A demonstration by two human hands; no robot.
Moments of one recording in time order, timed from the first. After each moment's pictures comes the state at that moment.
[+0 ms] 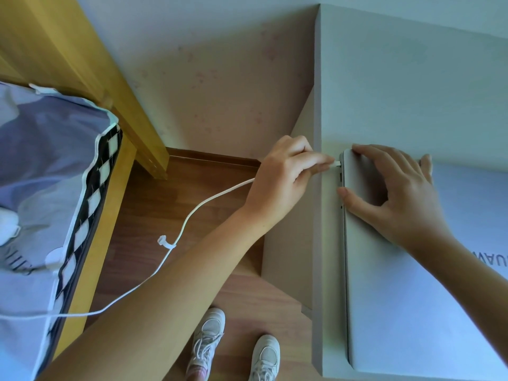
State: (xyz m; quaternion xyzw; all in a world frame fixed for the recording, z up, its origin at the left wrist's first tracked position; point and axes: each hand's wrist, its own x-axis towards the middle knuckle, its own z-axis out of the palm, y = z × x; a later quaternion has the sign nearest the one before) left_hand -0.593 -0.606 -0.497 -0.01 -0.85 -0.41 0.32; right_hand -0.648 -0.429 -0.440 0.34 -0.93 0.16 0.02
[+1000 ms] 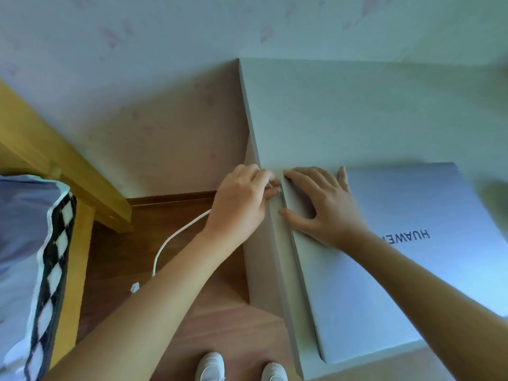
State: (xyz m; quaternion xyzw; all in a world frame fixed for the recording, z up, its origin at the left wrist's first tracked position) left_hand -0.602 -0.605 -0.470 -0.06 -0.94 -0.25 0.23; right_hand -0.646 -0.431 -0.444 0.33 -0.93 0.15 0.03
